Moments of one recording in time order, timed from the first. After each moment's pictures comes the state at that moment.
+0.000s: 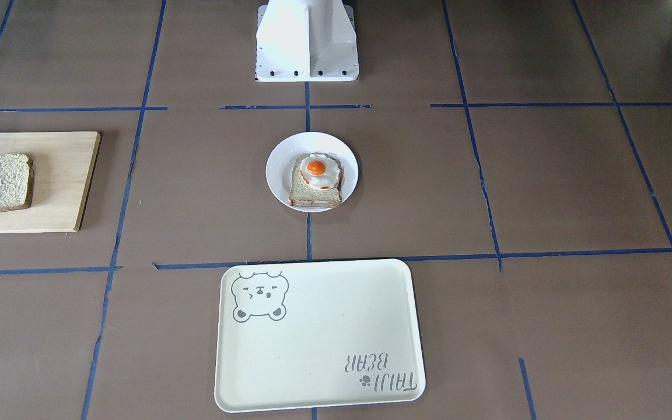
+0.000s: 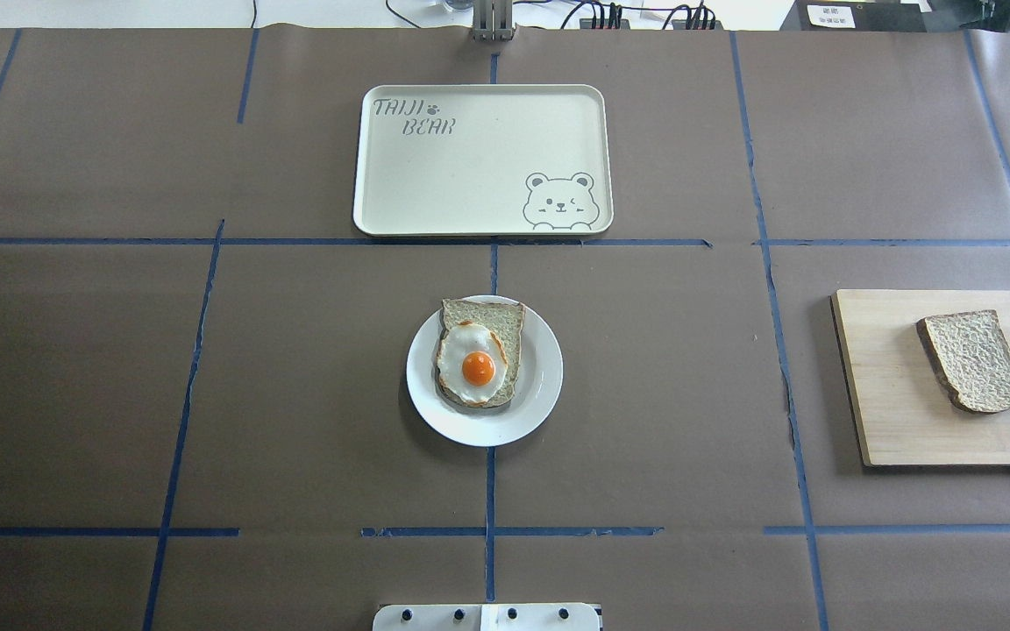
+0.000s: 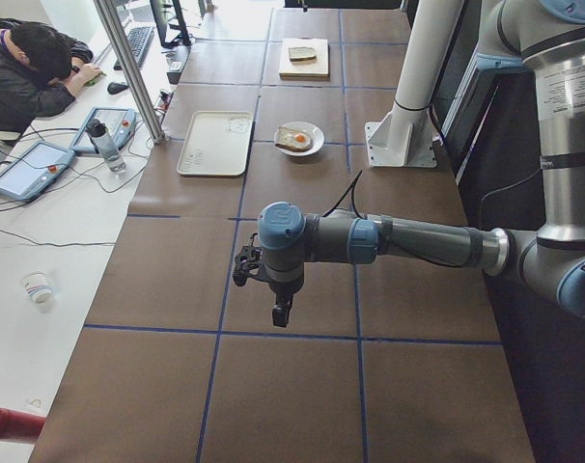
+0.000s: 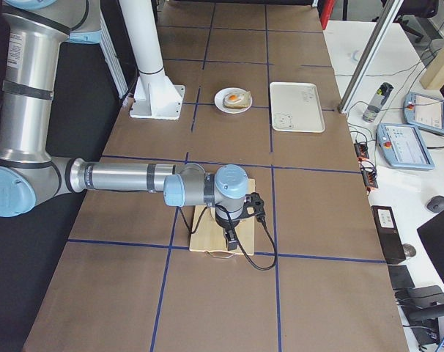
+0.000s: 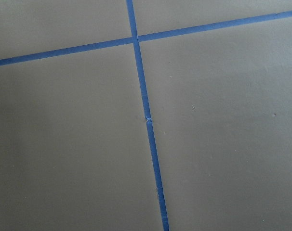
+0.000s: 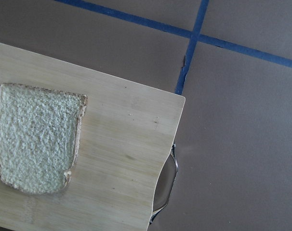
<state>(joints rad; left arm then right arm) -1.55 -1.37 -1.88 -1.47 -2.35 0.13 1.49 -1.78 1.78 -1.52 2.33 -0.17</state>
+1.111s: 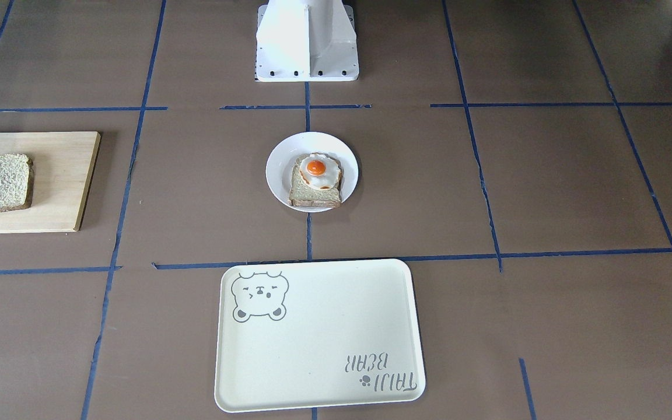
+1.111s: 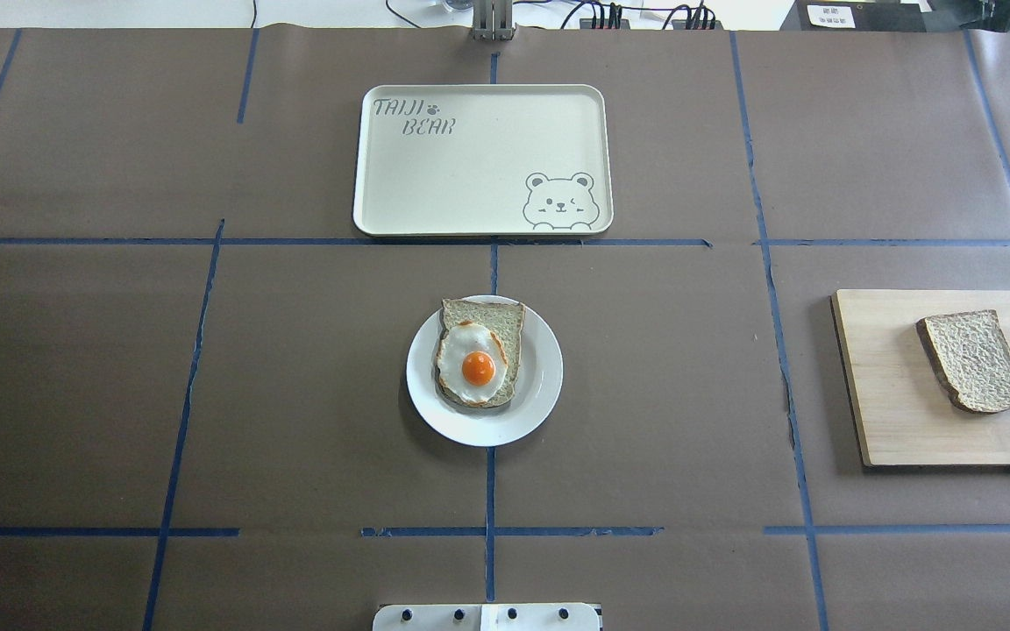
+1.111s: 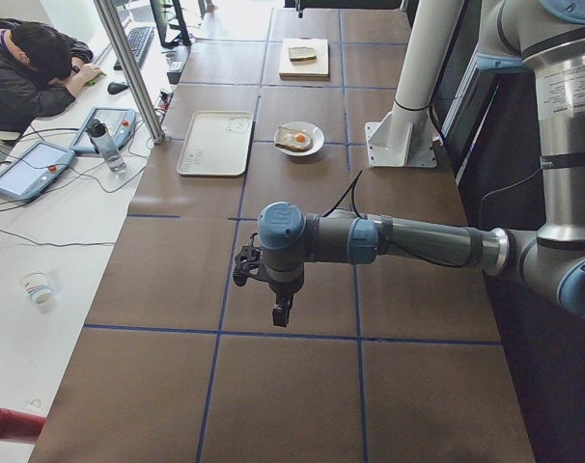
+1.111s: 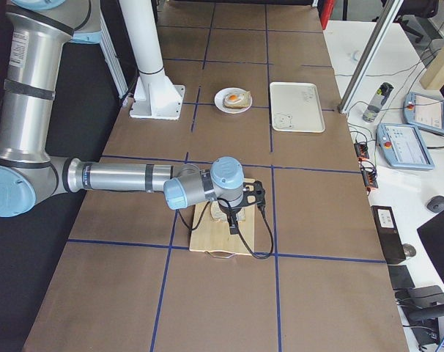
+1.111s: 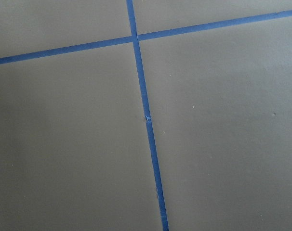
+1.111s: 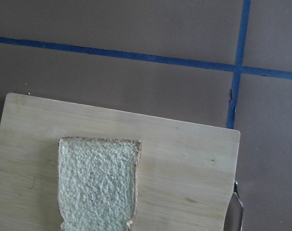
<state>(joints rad) -1.55 -1.37 -1.88 -1.47 -2.36 0.13 1.39 -1.81 1.77 -1.19 2.41 0.23</state>
